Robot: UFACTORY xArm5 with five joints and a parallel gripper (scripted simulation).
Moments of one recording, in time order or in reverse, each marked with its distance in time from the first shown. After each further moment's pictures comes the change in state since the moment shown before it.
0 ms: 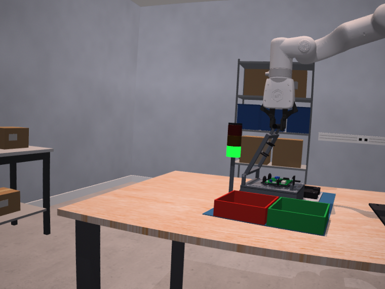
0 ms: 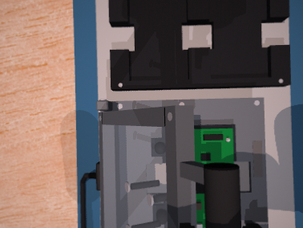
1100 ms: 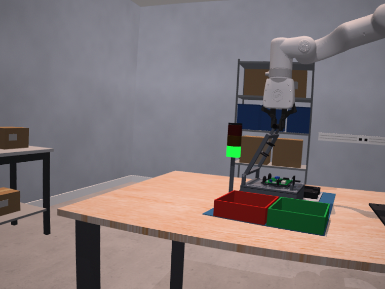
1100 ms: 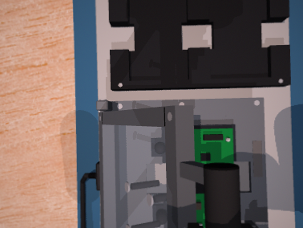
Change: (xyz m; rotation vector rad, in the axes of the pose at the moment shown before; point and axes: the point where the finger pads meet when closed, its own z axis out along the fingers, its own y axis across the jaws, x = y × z) arm 0.000 0.000 0.000 0.000 0.000 0.000
